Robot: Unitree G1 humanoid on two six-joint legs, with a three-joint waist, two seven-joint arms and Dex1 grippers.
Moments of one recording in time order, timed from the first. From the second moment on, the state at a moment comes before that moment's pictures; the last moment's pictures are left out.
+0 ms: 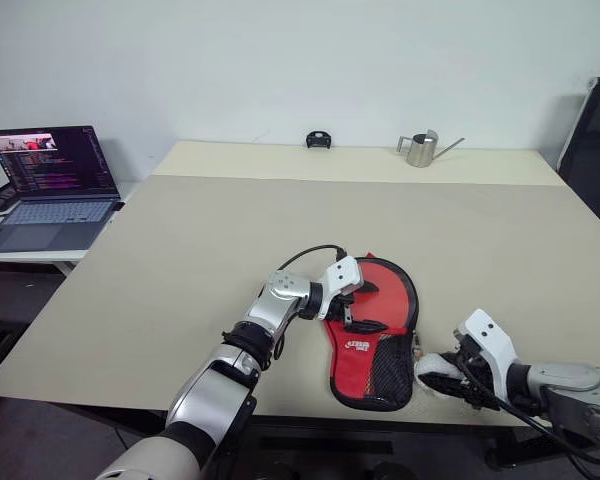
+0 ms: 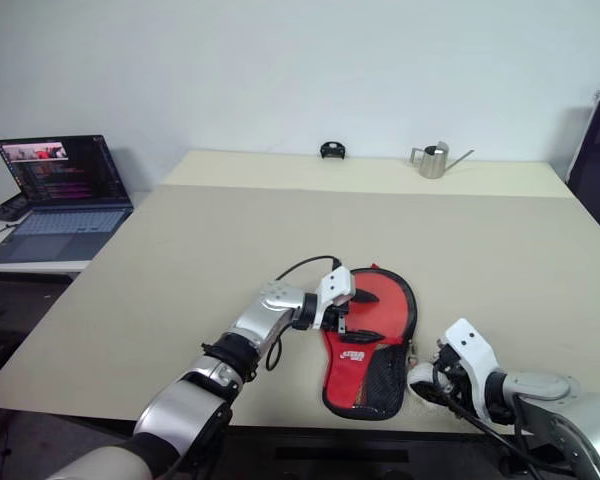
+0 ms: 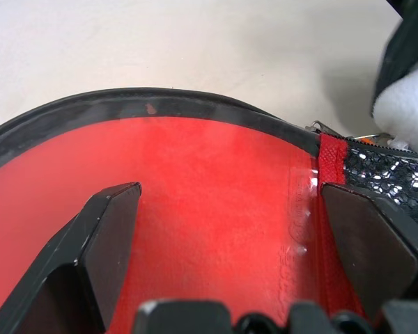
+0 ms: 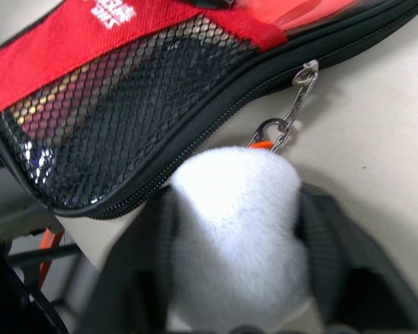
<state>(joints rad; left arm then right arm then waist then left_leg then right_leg) -0.88 0.12 -0.29 0.90 -0.02 -0.13 -1.14 0.02 -0.81 -0.10 -0.67 0.61 1.15 0.57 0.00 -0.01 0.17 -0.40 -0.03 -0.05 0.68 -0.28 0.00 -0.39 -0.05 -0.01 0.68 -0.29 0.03</state>
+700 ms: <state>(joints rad) -0.95 0.09 -0.29 1.05 0.02 -0.23 -1.16 -0.25 -0.99 -0.07 -0.47 0.55 1.04 0.71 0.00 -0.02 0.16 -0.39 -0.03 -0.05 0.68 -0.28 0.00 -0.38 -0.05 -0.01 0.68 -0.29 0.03</state>
